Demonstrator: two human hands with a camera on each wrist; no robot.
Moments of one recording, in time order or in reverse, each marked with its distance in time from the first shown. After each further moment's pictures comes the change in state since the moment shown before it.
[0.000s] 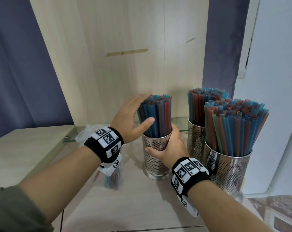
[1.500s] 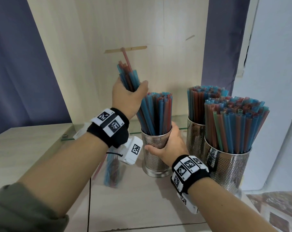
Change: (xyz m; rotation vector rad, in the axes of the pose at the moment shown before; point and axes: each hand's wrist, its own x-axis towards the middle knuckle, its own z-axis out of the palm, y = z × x) left_hand 0.052 0.036 -0.012 -0.571 0.469 -0.484; right_hand -0.003 -0.009 -0.004 -0.037 -0.010 0.056
